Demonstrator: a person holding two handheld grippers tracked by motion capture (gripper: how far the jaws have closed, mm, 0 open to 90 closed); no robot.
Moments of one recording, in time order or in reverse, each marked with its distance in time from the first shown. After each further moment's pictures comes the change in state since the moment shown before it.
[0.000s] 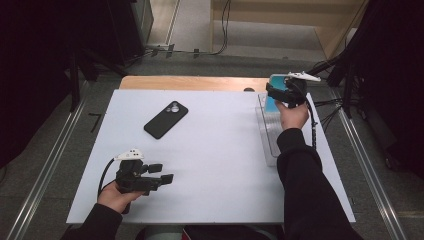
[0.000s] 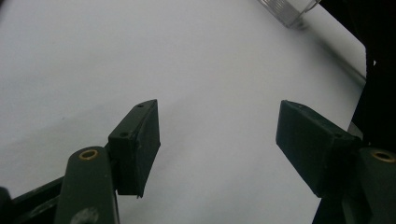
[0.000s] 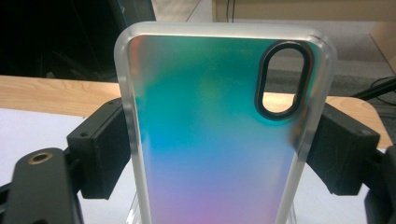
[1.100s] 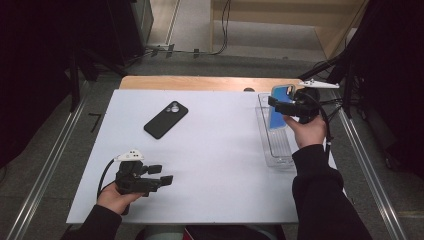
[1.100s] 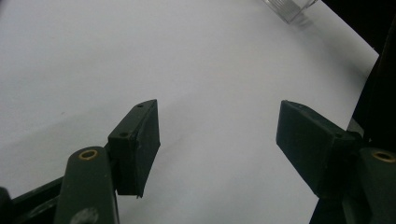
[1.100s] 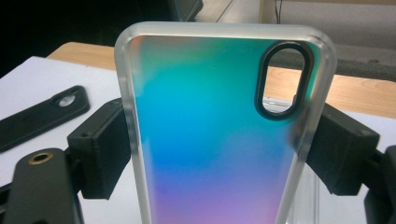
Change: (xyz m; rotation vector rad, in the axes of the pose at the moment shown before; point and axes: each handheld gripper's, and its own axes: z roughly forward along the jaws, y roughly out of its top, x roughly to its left) left arm -0.001 -0.002 -0.001 0.013 0.004 0.005; right arm 0.020 0.003 -0.095 0.084 0.175 -0.048
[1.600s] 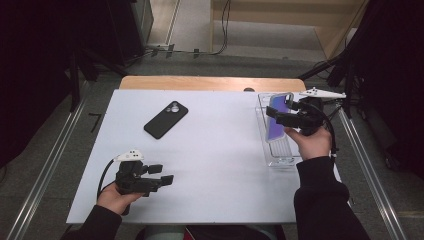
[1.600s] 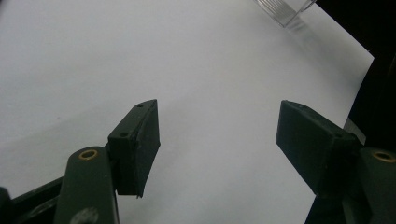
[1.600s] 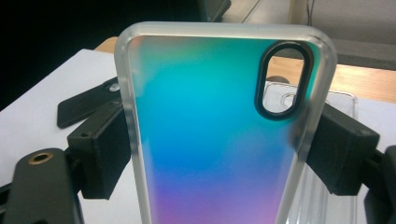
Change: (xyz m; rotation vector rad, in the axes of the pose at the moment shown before) left arm -0.004 0.002 -0.001 -0.006 -0.010 0.010; right arm 0.024 -0.014 -0.036 0.001 0.106 -0.014
